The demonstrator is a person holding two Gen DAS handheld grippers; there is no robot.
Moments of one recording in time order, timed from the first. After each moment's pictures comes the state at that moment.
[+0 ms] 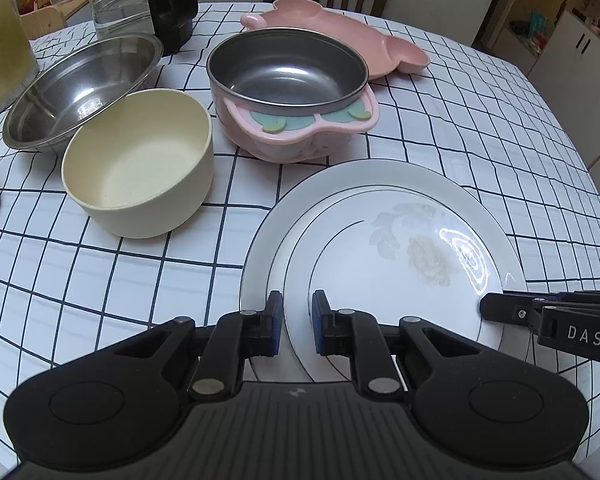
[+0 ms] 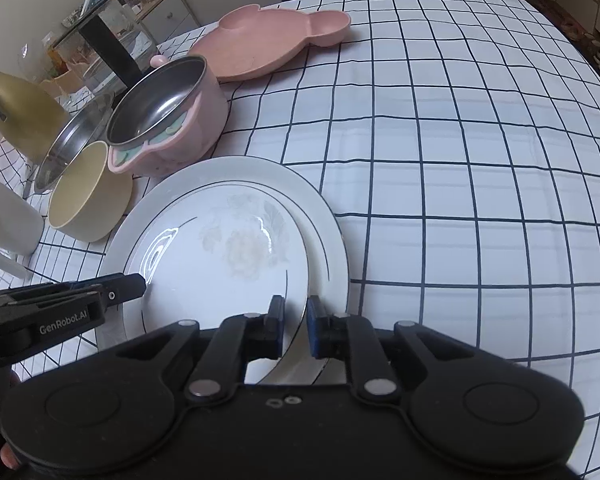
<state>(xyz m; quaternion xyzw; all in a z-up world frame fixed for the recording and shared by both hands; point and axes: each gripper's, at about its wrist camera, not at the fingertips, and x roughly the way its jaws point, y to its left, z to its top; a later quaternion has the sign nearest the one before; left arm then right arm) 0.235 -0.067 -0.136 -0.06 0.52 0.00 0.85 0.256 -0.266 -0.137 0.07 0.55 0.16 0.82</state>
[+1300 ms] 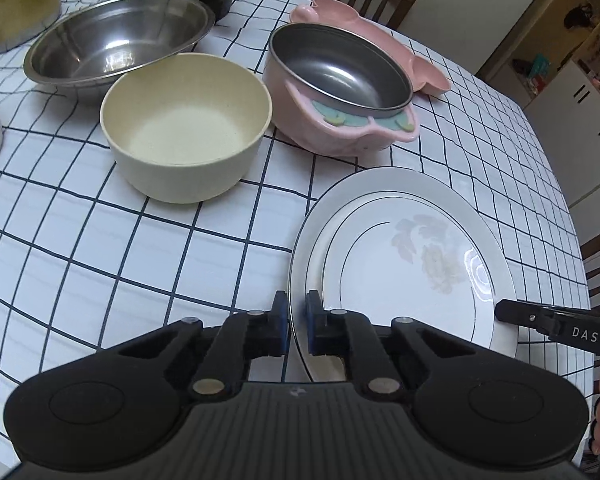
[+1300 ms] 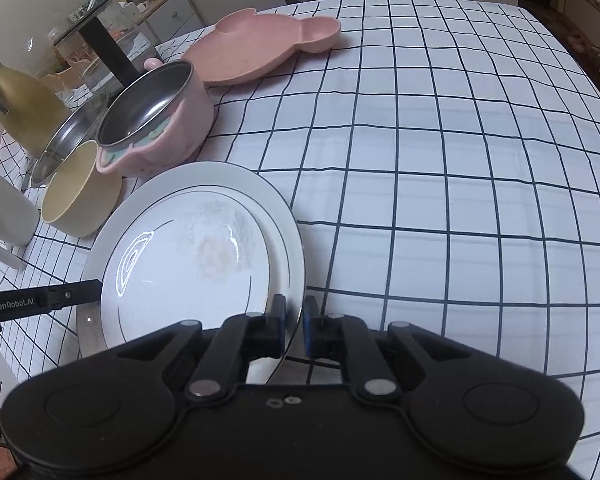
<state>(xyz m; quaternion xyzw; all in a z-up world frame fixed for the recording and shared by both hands) 0.215 -0.022 -0.141 -0.15 0.52 -0.01 0.84 0.263 -0.292 -0.139 0.06 0.54 0.17 0.82</state>
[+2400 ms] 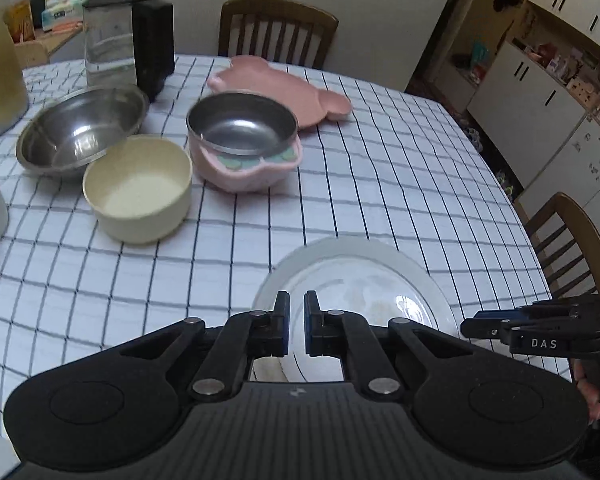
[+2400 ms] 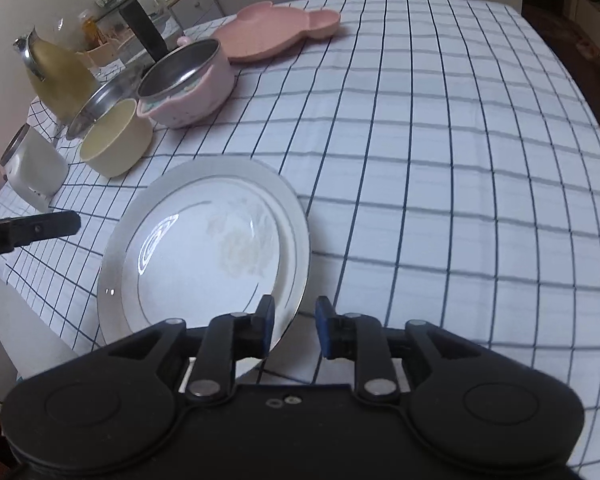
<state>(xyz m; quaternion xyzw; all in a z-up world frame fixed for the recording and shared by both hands) 0.165 -0.062 -0.064 -0.09 0.46 -0.07 0.88 0.193 -0.330 -0.111 0.04 0.53 0.20 0.82</state>
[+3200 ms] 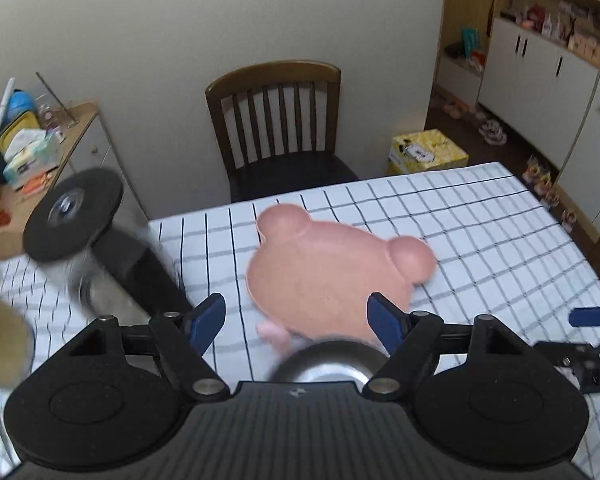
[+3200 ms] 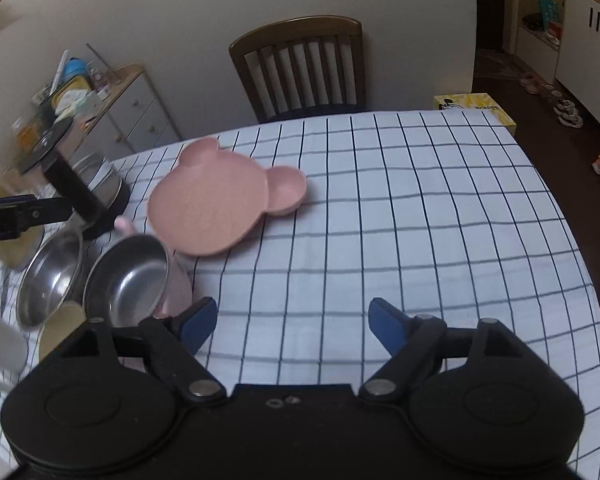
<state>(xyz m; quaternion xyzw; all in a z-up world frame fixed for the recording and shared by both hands) 0.426 -0.034 -0.010 0.07 0.42 -0.08 0.90 0.358 -0.279 -0.057 0.07 0.46 0.10 0.88</state>
